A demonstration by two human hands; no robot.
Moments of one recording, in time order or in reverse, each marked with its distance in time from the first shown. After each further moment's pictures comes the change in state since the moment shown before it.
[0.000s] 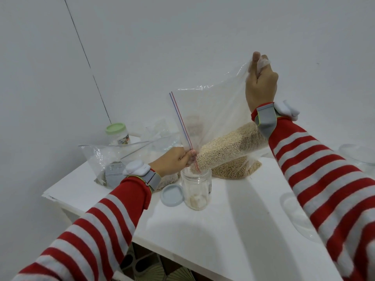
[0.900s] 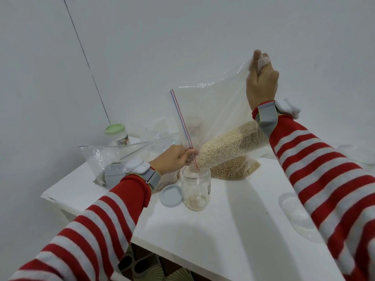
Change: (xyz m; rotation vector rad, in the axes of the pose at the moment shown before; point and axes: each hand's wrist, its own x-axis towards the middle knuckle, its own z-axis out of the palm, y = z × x) left_hand 0.003 0.003 -0.003 -0.063 -0.003 0.006; right_hand 0.007 -0.001 -0.004 -0.001 -0.006 -0.004
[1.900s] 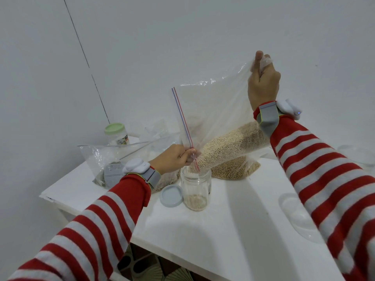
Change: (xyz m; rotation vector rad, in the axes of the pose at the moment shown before) left_hand 0.002 0.002 0.000 -0.065 -0.030 -0.005; right_hand 0.002 0.008 0.005 -0.055 0.026 -0.006
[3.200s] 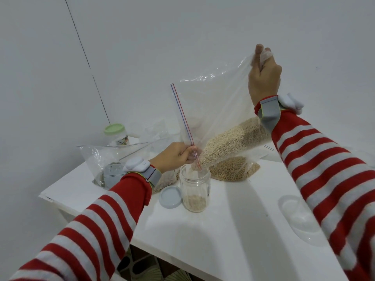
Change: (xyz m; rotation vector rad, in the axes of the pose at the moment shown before) left_hand 0.004 0.011 0.000 -0.165 -0.005 0.008; right_hand 0.013 -0.008 0.000 0.041 -0.012 -0.021
